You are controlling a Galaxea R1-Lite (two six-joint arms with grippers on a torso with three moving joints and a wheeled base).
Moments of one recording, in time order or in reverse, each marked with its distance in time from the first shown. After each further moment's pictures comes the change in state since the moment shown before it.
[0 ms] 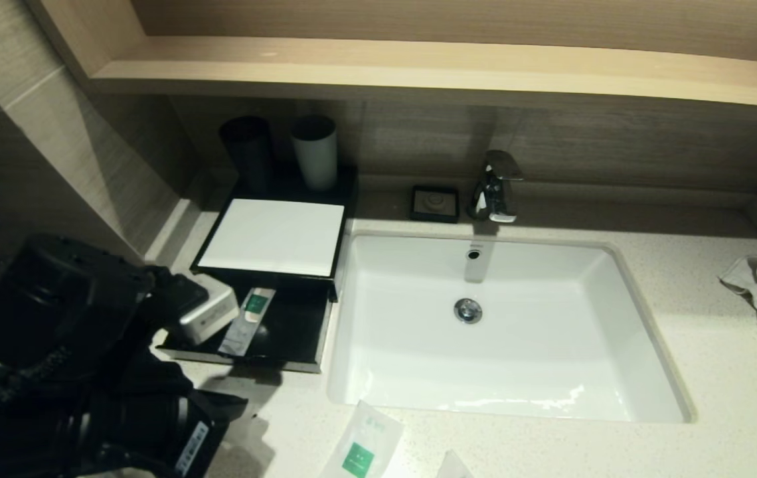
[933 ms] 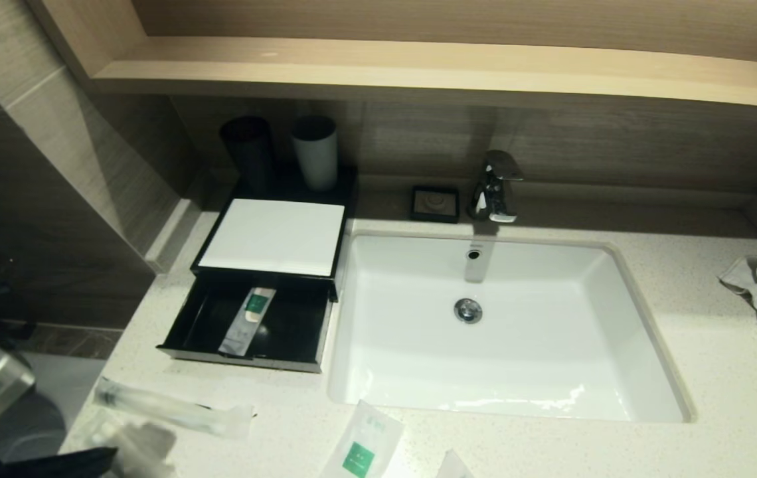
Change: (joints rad) left arm 0.189 -0.423 0.261 -0.010 0.020 0.004; right arm 0.000 0.000 0.000 0.000 0.000 0.001
